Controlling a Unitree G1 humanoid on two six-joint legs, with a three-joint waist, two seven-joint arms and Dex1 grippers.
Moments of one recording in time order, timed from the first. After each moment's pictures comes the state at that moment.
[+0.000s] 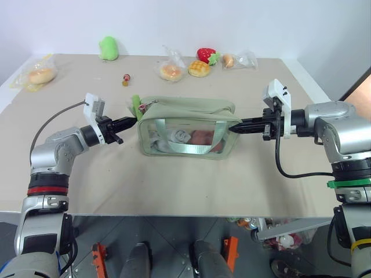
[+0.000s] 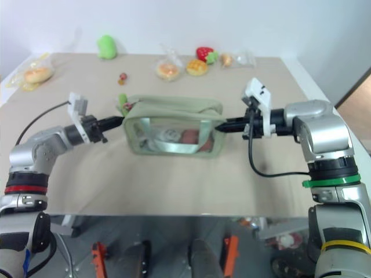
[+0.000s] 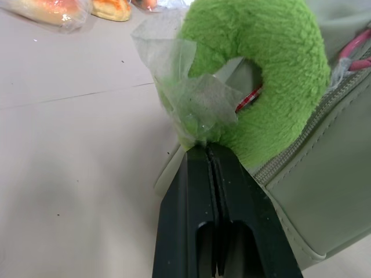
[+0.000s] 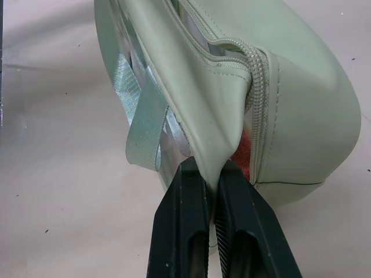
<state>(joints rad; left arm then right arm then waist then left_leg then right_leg) -0.74 0.56 0.17 0.42 -0.53 0.59 -0.97 -0.88 -0.82 0.10 0.19 0.33 0.67 1.30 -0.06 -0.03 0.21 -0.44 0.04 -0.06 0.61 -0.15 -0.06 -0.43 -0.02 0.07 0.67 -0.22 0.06</state>
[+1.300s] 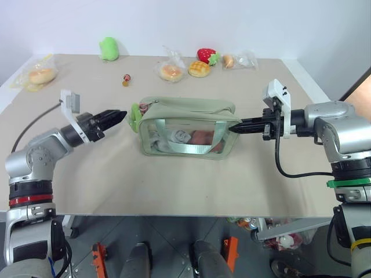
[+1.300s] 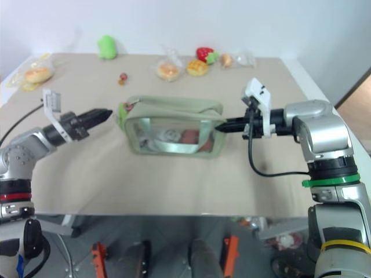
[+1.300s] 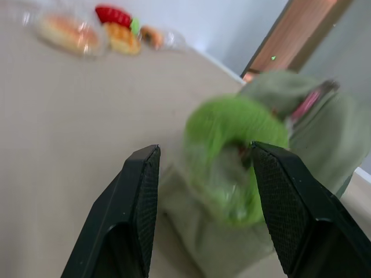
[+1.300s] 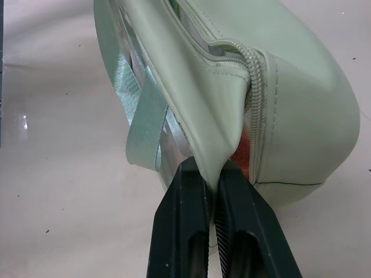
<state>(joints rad) -0.65 0.59 0.32 0.29 -0.69 0.75 -0.91 -0.88 -0.82 0.10 0.20 0.33 0.67 1.30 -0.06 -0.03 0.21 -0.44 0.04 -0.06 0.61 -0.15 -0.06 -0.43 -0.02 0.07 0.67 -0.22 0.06</state>
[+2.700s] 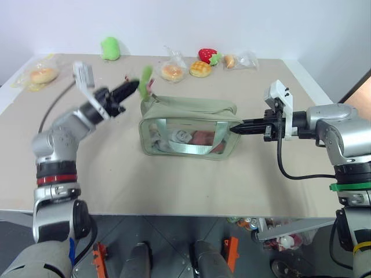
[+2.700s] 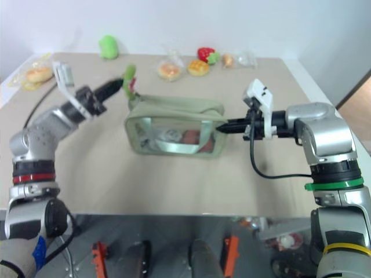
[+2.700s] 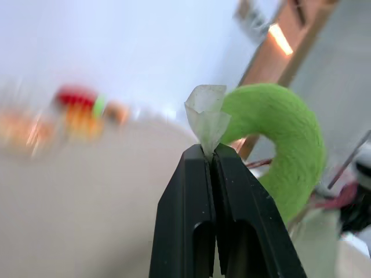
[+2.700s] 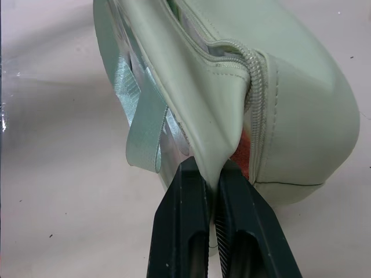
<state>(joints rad) -0.96 0.44 0.32 0.29 -0.72 0.65 -0.79 -0.85 -0.84 0.08 0.15 0.36 0.70 1.27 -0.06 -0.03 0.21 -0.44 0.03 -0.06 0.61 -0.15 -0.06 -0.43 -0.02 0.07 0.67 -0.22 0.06</state>
